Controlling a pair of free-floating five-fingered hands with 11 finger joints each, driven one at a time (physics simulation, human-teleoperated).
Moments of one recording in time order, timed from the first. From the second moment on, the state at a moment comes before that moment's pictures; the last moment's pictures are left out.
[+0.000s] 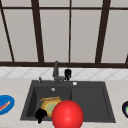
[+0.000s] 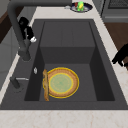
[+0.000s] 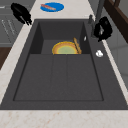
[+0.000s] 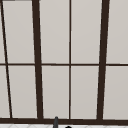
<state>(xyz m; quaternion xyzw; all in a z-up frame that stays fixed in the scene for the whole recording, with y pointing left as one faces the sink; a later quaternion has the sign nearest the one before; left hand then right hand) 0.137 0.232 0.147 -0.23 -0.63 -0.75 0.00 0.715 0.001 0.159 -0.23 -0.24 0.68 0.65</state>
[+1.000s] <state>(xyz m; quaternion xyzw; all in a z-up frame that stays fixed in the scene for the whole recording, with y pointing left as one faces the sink) 0.137 0.232 0.147 -0.23 -0.63 -0.75 0.00 0.716 0.051 0.176 -0.38 -0.07 0.69 0.62</state>
